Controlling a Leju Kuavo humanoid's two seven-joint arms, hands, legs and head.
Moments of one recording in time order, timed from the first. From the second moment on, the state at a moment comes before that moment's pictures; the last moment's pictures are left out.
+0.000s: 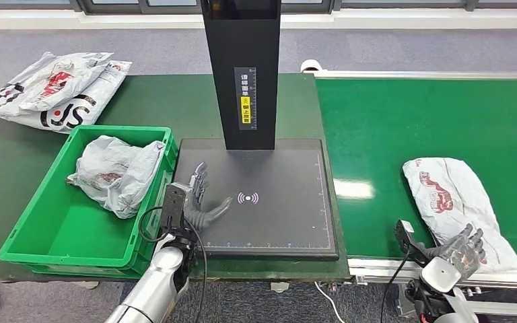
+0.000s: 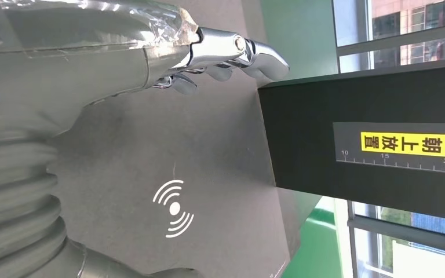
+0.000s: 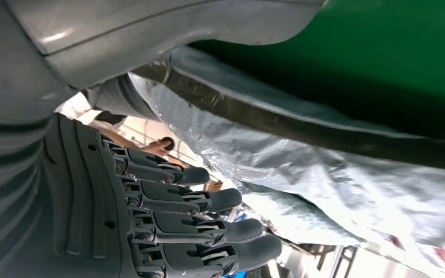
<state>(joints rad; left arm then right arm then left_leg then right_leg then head) -0.39 -0.20 -0.19 -0.76 -0.04 0.12 -0.53 -0.40 -0.14 -0.19 -0.39 1.57 -0.47 0.65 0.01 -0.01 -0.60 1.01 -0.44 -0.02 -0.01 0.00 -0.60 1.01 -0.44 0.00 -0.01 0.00</state>
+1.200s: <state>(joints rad) -0.39 -0.21 -0.19 -0.73 -0.04 0.13 -0.53 -0.42 -0.13 -0.17 -0.38 1.57 -0.34 0.54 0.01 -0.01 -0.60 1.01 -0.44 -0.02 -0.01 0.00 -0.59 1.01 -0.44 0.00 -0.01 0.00</state>
